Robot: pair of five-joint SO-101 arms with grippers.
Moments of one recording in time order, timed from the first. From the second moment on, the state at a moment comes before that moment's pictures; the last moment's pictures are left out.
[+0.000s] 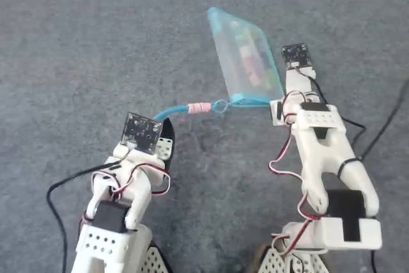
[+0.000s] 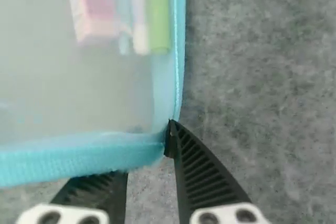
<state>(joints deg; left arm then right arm) 6.6 -87.8 86.7 43.0 -1.0 0.7 -0.8 37.6 32.6 10.3</state>
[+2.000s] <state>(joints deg) 4.1 -87.9 97.6 16.7 -1.0 -0.8 -35.5 65.0 21.5 9.1</state>
